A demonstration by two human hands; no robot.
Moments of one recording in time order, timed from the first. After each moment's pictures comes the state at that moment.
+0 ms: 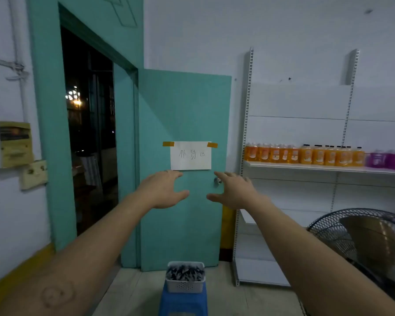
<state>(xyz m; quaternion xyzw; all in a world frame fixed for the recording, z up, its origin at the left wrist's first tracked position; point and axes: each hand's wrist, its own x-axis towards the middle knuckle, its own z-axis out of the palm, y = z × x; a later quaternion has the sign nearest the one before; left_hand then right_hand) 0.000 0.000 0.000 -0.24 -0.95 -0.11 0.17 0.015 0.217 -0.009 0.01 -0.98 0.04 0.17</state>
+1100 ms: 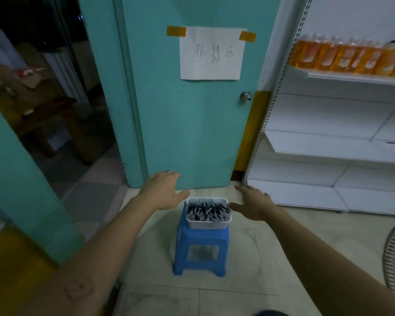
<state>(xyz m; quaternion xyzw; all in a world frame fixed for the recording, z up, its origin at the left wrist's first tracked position) -0.349 -0.070 -0.237 -0.23 -0.97 -0.11 -0.05 -0.290 0.184 -0.270 -0.10 -0.98 0.09 -0.13</state>
